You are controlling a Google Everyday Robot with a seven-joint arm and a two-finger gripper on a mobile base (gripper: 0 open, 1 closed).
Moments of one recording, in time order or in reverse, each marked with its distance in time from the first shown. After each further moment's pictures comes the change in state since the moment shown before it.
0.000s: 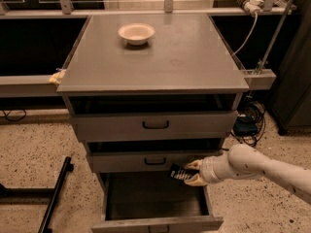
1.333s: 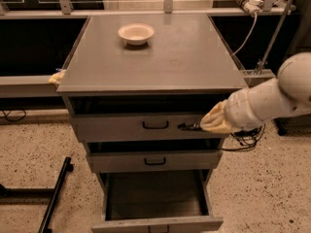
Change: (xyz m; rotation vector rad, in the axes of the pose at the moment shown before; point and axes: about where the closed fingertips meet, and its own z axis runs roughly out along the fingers) arm -0.196 -0.048 -0.263 0.054 0.038 -0.126
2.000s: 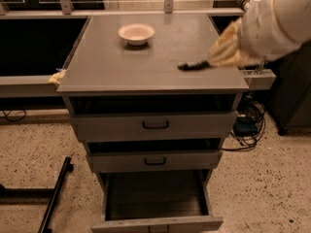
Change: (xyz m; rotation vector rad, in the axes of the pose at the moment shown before) arm -0.133 -0.070 -0.154 0.211 0.134 -0.228
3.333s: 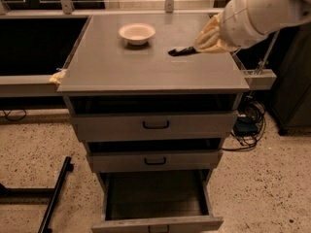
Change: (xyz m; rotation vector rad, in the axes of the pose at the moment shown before) arm 0.018 -0.063 0.051 0.080 -0.036 -0.068
